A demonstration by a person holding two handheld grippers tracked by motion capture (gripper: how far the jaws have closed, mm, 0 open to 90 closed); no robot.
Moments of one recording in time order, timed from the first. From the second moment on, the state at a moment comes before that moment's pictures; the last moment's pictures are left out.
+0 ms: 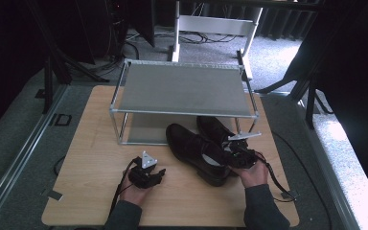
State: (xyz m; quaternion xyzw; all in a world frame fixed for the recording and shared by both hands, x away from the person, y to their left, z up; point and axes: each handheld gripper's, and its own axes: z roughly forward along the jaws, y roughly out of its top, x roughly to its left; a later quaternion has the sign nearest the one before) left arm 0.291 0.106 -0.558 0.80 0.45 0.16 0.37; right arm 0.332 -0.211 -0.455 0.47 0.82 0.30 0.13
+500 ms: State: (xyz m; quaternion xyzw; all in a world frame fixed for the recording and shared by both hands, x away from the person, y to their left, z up) left arm 0.291 0.107 -0.552 0.79 0.45 0.17 0.37; right arm 0.353 -0.196 -0.451 0.48 0.81 0.31 0.14
